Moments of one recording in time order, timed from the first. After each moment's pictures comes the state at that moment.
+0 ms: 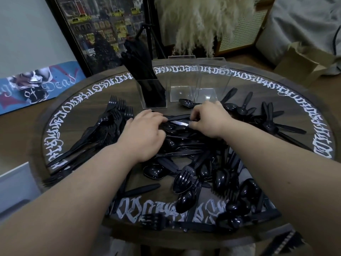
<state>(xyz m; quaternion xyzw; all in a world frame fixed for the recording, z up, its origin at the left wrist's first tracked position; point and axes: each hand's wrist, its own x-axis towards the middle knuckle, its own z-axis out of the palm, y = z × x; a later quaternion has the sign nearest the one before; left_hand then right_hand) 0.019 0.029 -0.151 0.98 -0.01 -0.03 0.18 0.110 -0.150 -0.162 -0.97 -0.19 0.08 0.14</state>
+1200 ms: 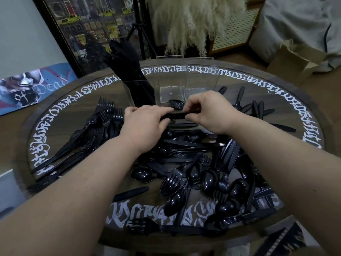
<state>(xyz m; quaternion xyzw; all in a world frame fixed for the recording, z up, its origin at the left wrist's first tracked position) 0.041 0.003 -0.146 0.99 -0.04 0.07 0.13 0.097 -0.174 -0.123 -0.92 -0.26 0.05 0.28</state>
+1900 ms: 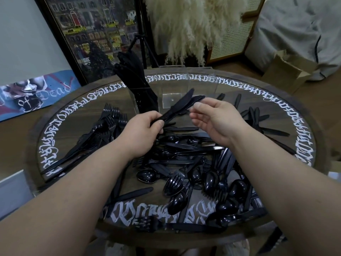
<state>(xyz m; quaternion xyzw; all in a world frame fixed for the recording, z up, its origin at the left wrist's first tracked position) 0.022 0.016 -0.133 0.91 0.01 0.01 0.42 0.073 -0.173 -0.121 -0.59 0.01 0.17 0.79</state>
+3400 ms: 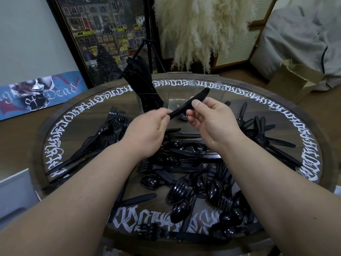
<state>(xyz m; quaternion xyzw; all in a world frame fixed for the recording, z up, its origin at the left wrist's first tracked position) 0.028 0.015 -0.123 0.95 -0.02 0.08 0.29 0.068 -0.139 -0.111 -0.54 0.01 0.11 0.83</state>
